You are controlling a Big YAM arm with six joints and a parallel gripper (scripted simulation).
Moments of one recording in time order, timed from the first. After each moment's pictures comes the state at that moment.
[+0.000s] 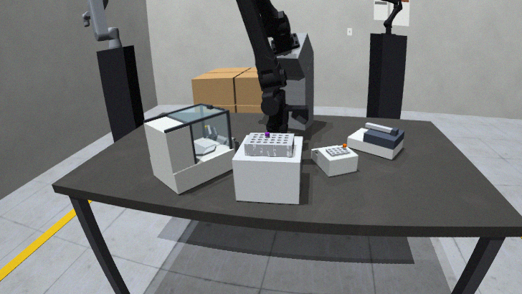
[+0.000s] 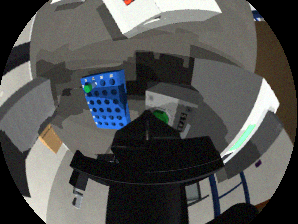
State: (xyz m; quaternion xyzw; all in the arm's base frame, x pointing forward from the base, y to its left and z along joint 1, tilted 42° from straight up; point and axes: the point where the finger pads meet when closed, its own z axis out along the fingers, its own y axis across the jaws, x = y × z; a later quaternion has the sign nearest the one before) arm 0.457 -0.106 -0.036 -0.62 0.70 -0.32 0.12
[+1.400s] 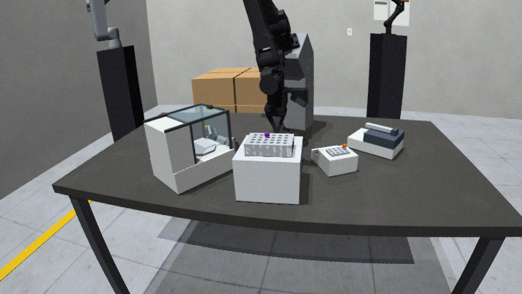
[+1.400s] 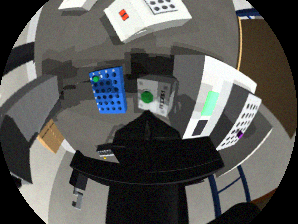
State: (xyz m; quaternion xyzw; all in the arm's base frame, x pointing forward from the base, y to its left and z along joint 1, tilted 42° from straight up) arm 0.432 -0.089 0.024 -0.62 0.70 -0.33 0.13
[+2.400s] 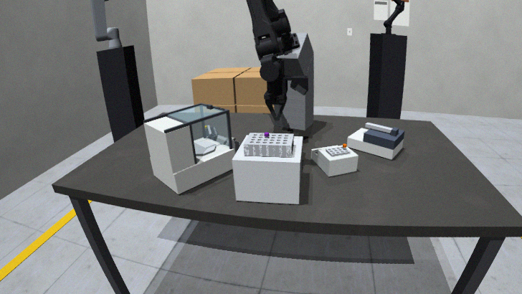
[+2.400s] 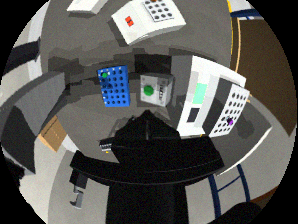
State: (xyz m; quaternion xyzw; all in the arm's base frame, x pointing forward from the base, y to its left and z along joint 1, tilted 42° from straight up) arm 0.406 -0.077 0.051 -0.62 0.70 -0.33 0.13
